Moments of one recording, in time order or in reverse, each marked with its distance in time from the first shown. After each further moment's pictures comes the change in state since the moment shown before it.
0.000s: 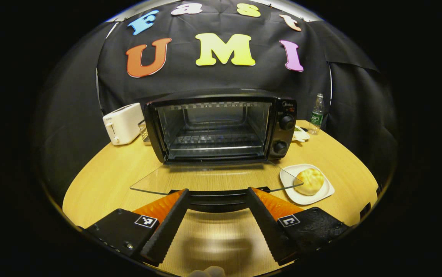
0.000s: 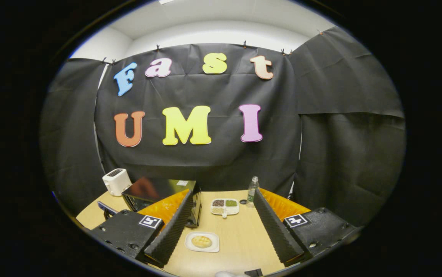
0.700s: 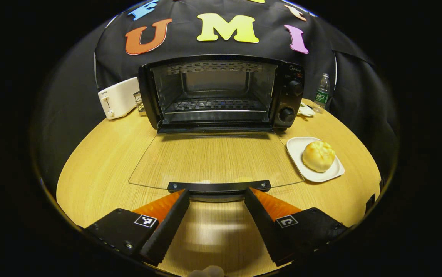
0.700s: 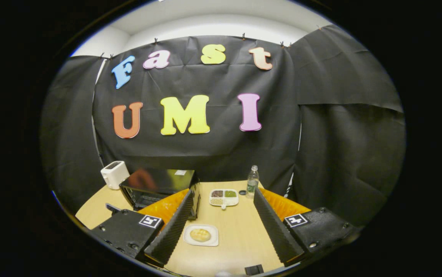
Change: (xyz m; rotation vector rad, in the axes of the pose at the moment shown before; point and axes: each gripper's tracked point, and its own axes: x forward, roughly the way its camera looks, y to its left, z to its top) left arm 0.012 -0.006 -0.053 -0.018 0.161 0.003; right arm 0.005 -0.003 -0.034 0.010 0.076 -0.009
